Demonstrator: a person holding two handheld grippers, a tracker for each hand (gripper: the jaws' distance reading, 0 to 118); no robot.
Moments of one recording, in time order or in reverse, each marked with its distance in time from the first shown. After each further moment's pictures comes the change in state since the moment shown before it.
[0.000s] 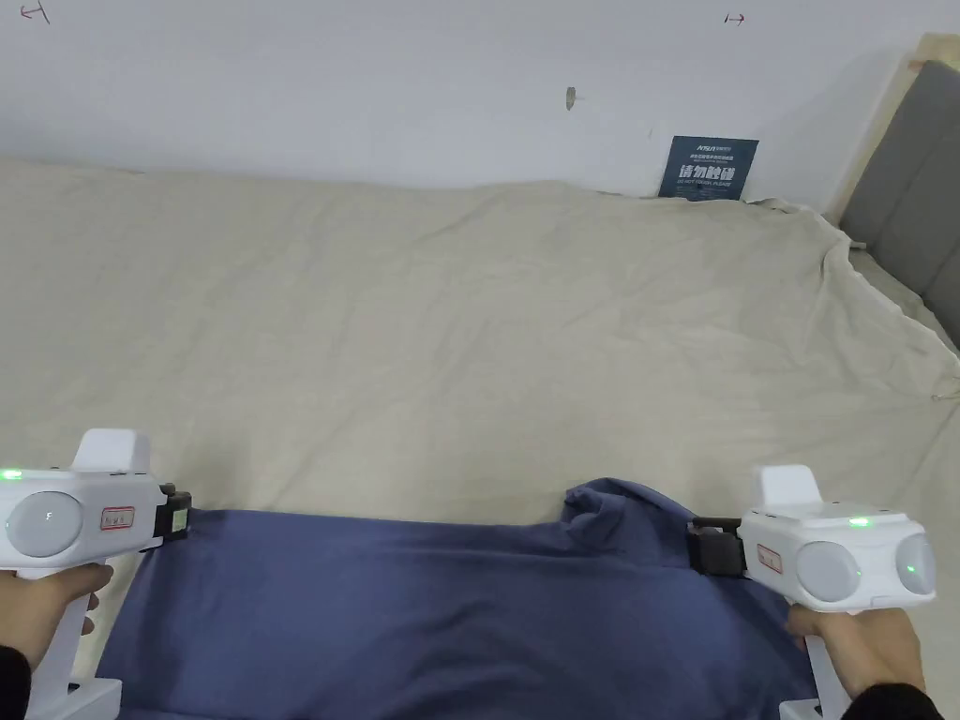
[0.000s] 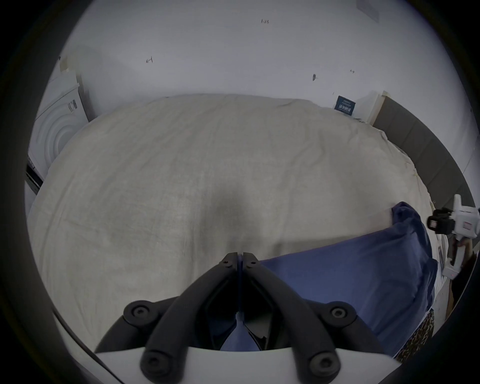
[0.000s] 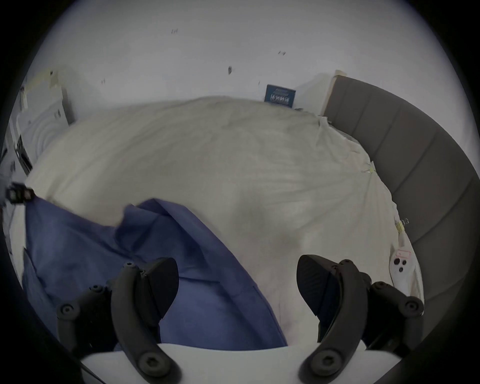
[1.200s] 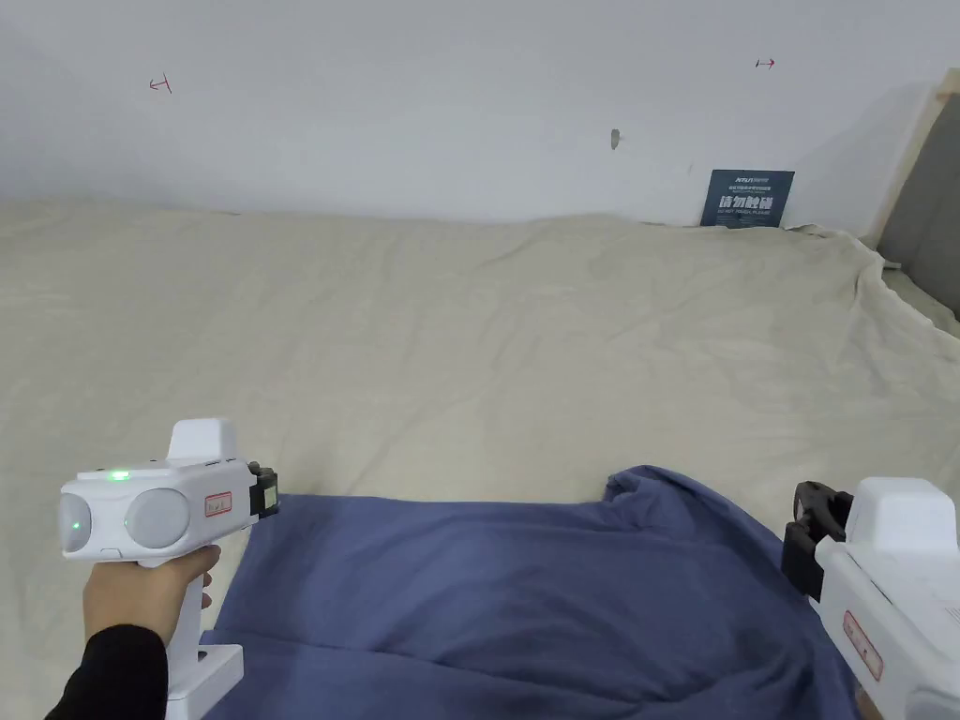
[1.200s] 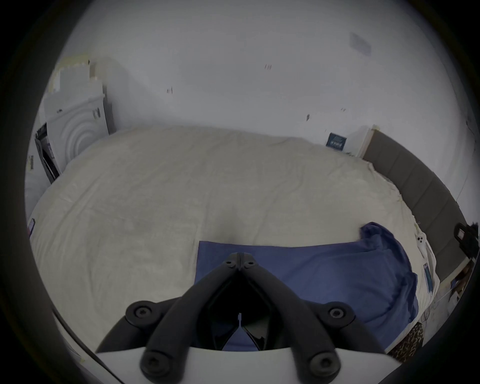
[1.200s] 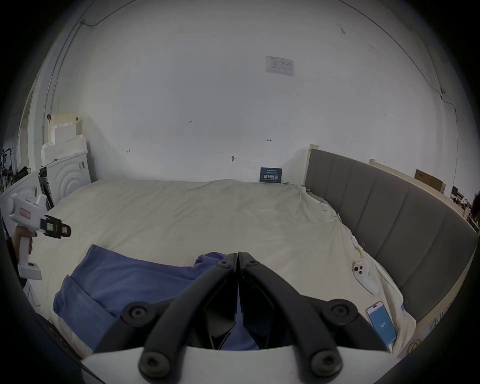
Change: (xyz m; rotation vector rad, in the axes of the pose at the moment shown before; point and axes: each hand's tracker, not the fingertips) left arm 0.010 -0.029 0.072 0.136 0.012 0.098; right arm -0.044 -0.065 0.211 0.506 0.002 -0.123
